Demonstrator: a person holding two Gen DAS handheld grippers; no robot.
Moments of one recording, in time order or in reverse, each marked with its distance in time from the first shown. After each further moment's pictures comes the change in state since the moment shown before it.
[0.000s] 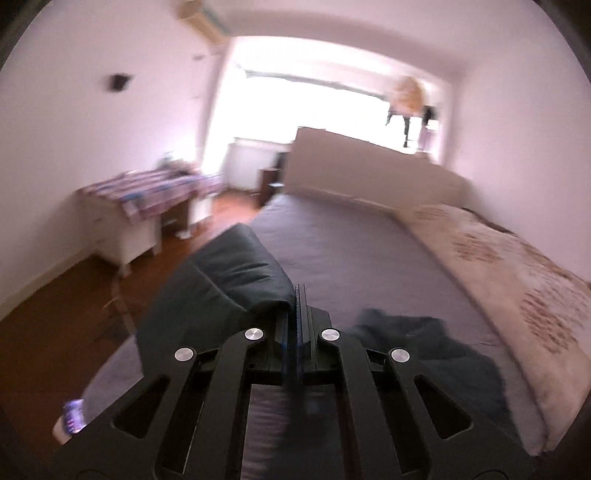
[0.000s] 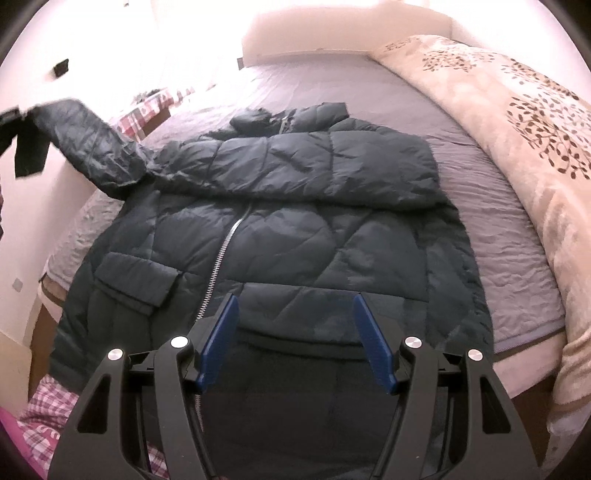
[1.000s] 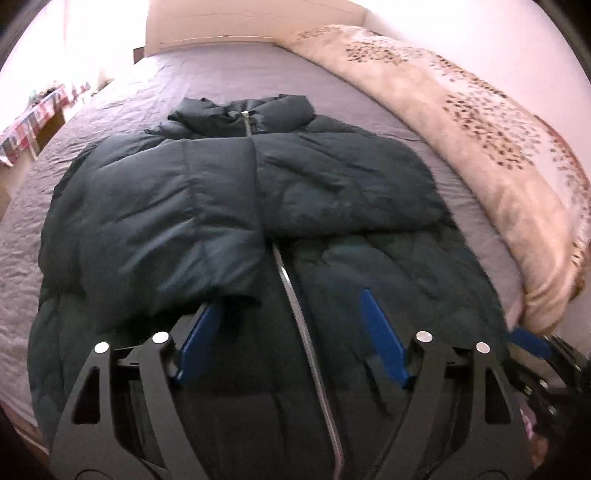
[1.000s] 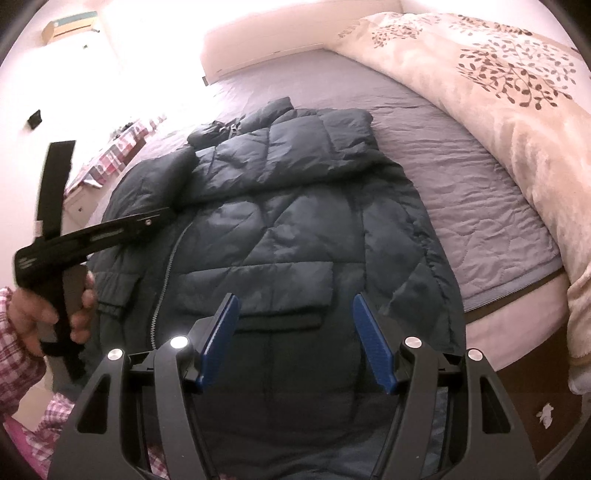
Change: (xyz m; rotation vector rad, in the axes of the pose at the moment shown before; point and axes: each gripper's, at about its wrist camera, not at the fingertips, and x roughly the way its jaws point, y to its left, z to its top) left arm 0.071 -0.191 -0.209 0.235 0.637 -0.319; right arm -0.011 -0.060 -0.030 0.168 -0.011 0.013
